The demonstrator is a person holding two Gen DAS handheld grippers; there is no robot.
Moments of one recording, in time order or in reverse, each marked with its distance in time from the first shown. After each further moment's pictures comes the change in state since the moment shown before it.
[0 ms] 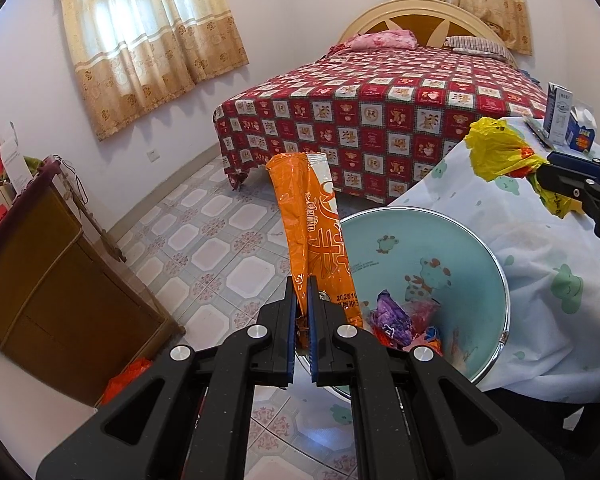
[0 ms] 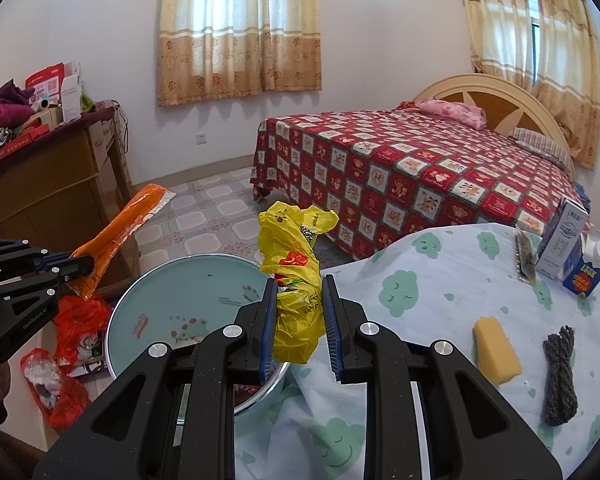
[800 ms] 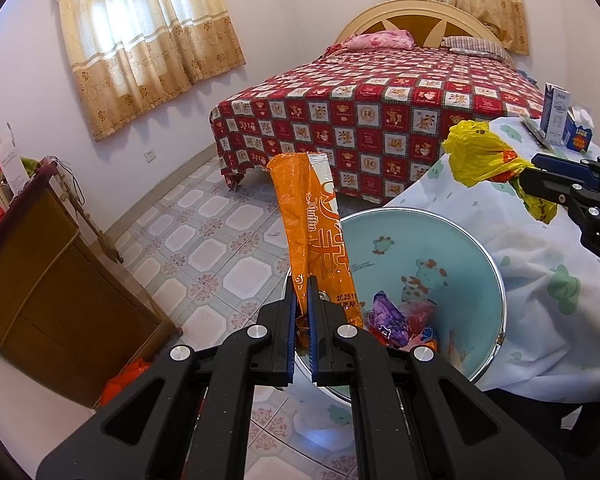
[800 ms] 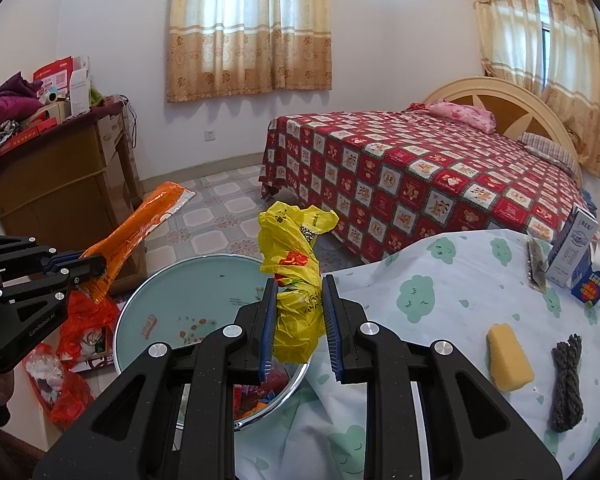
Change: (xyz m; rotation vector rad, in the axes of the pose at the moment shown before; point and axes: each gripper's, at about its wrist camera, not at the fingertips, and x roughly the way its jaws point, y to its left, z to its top) left arm -0.001 -0.003 0.003 0.005 0.000 -0.012; right arm 0.006 0.013 0.004 -0.021 0.005 0.021
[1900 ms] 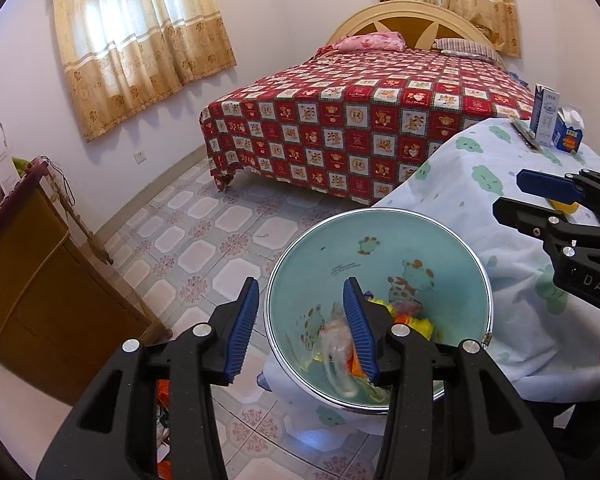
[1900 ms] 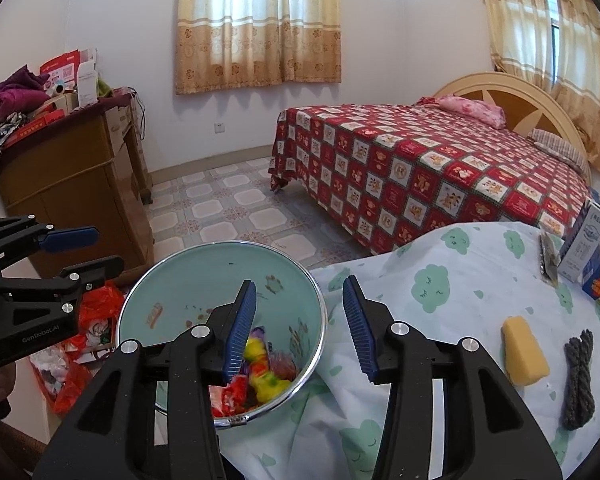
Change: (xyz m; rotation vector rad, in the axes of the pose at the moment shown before) left arm 0.001 -0.009 -0.002 0.001 -0.005 -0.039; right arm 0.007 0.003 -0.008 -0.006 0.029 0.029
